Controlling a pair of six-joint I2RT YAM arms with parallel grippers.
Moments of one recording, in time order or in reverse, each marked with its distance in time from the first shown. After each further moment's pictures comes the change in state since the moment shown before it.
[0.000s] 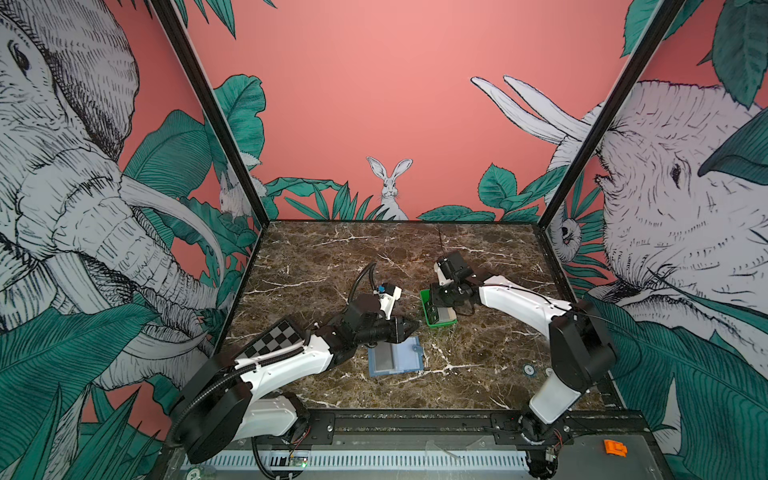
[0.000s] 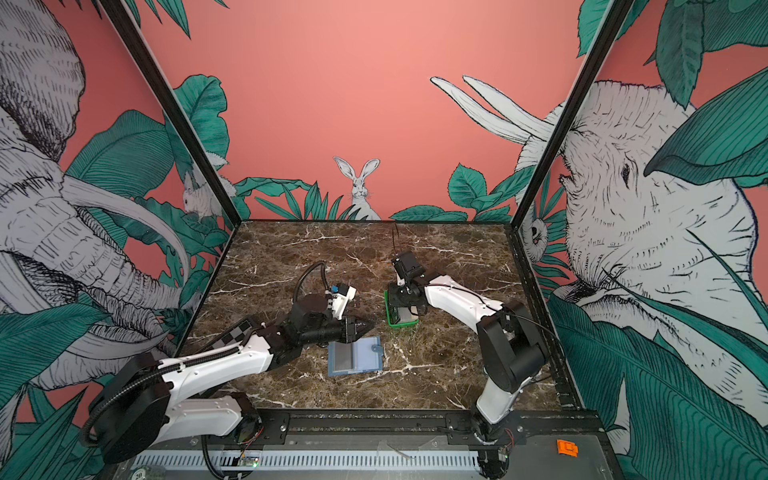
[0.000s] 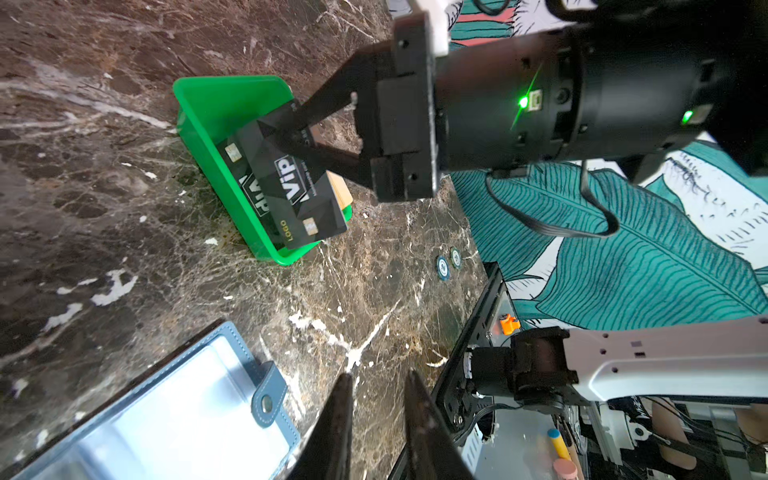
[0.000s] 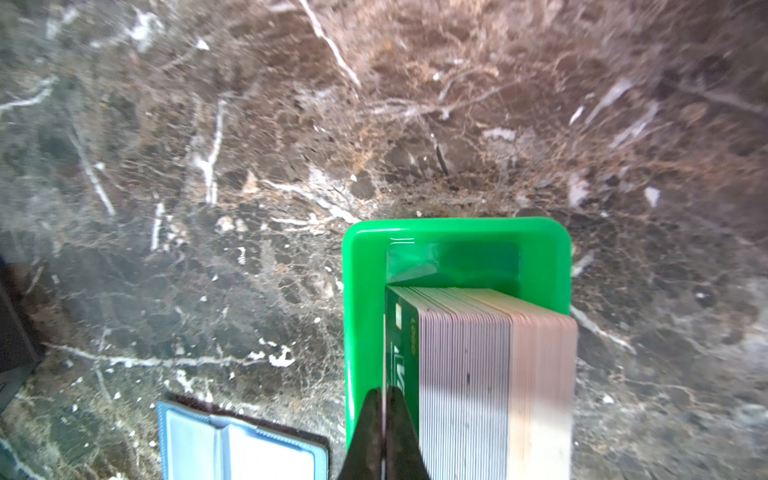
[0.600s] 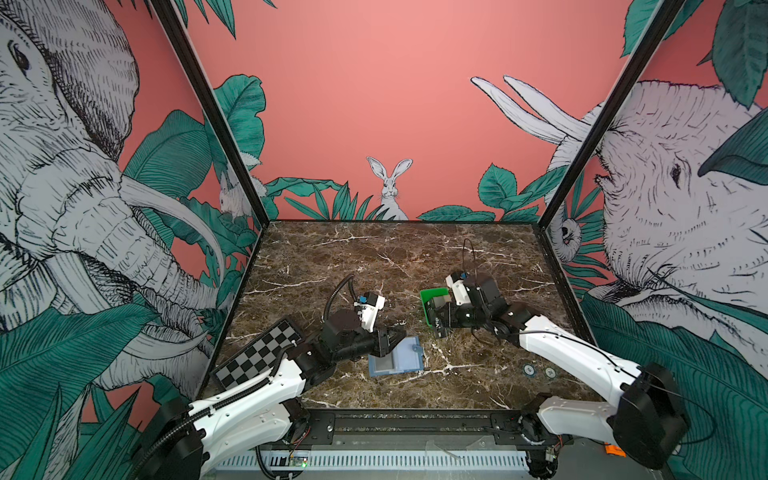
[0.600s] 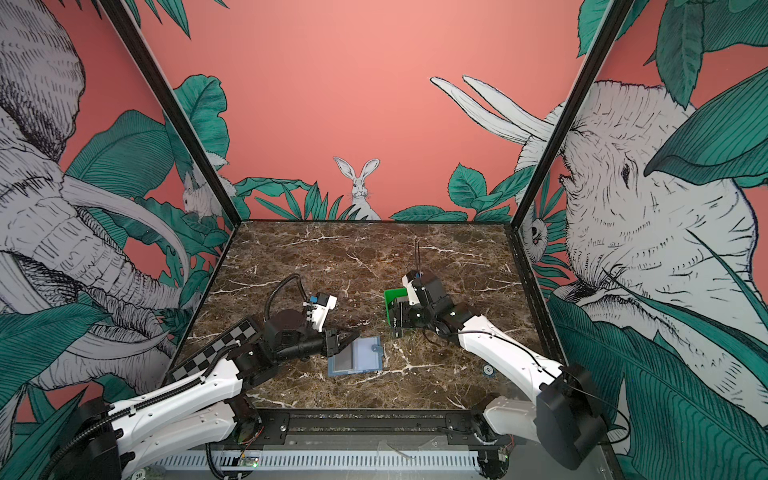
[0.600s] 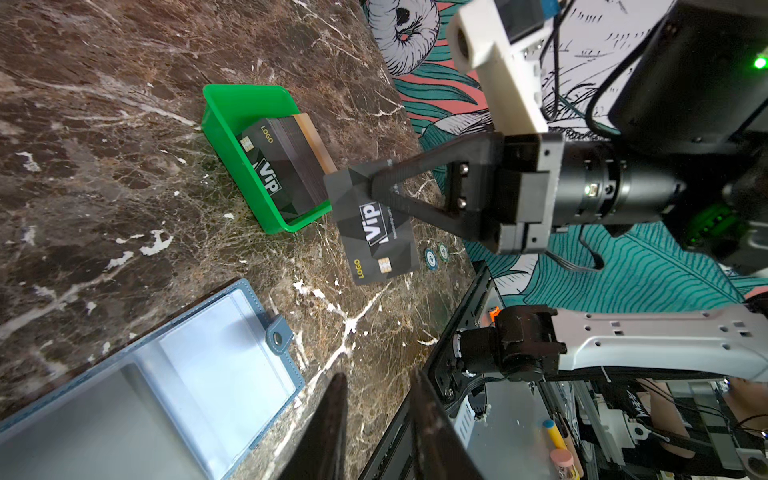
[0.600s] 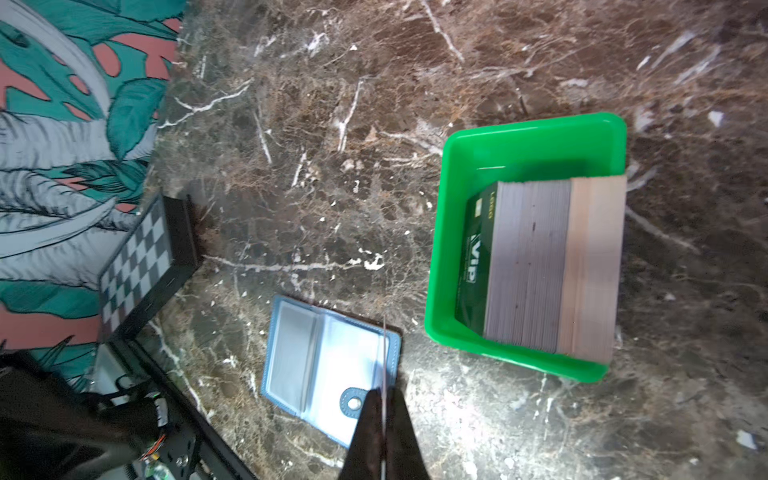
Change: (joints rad) left arm -0.005 -0.259 -0.144 -0.065 -0.027 -0.031; right arm 0.040 -0.457 -0.380 0.182 -0.171 0.081
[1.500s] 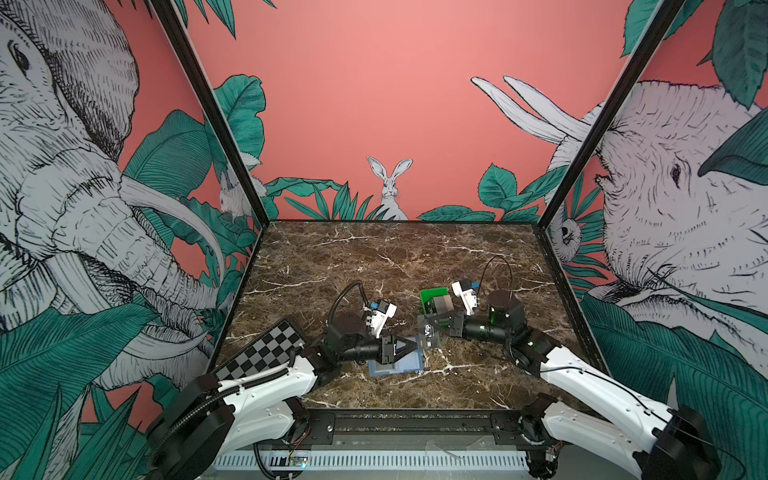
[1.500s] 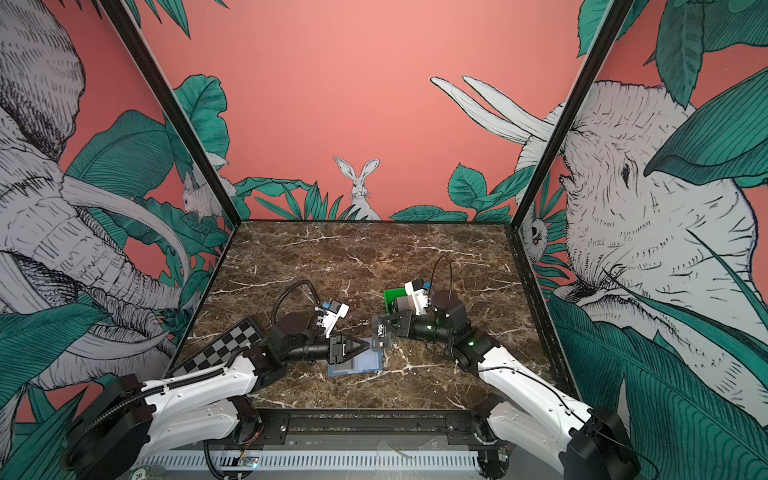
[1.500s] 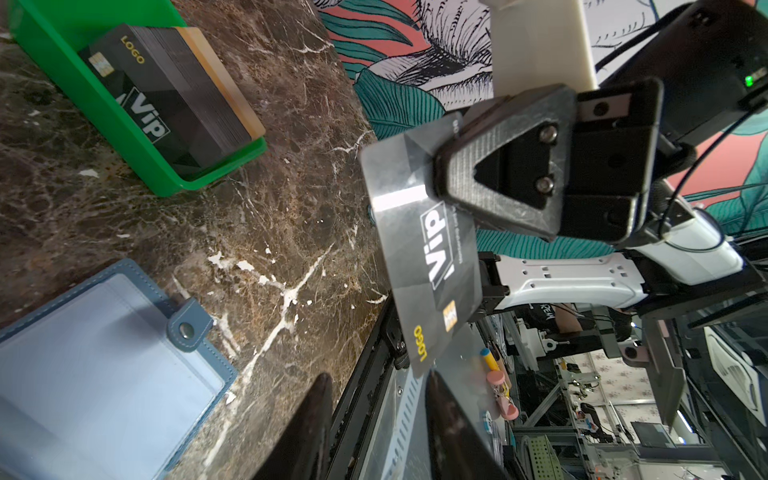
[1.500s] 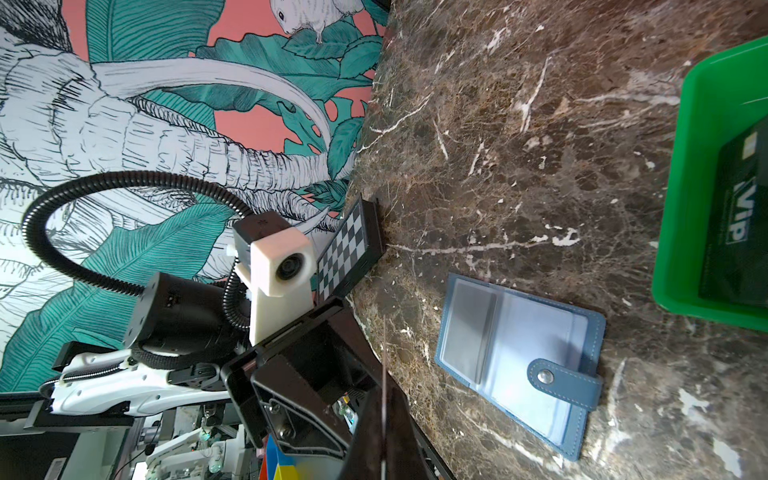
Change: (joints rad) left arm 0.024 0.156 -0.075 0.336 0.266 -0.039; right arm 0.013 -0.221 -0.214 0.369 -0.303 0.360
